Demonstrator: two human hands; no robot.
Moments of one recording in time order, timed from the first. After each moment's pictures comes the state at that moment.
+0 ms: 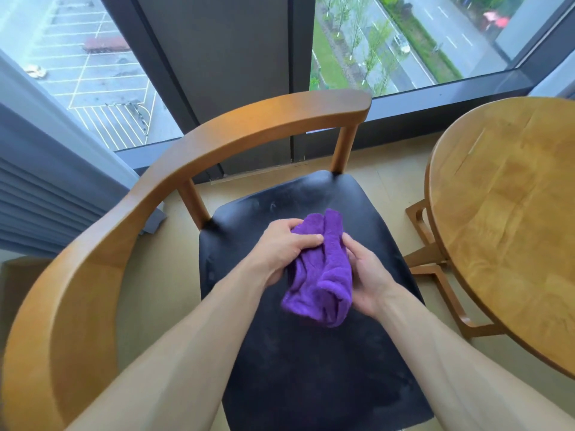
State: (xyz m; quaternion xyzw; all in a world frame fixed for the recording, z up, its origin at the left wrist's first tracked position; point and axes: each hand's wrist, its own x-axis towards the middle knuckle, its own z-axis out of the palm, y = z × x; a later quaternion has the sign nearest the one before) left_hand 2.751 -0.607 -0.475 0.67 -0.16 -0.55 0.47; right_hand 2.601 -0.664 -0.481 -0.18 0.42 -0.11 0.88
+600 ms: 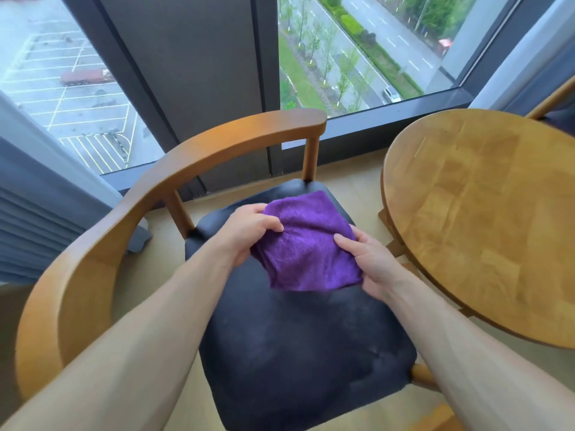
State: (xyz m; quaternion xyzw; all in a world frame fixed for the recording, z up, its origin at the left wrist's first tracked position) left_hand 2.755 -0.598 -0.411 0.70 -0.21 -0.53 0.43; right_hand 2.548 -0.671 -0.440 -0.40 0.46 -0.18 0.77
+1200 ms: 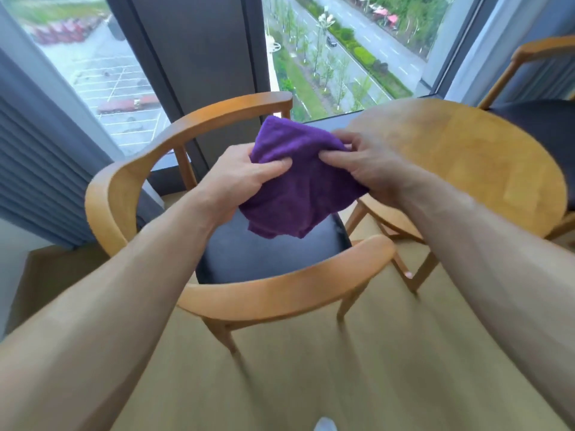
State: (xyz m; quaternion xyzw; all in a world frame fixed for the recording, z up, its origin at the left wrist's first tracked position) left_hand 2.570 -0.463 -0.266 0.70 -0.37 -0.38 0.48; right_hand 2.403 -0.593 -0.270 -0.69 0.30 -0.20 0.63
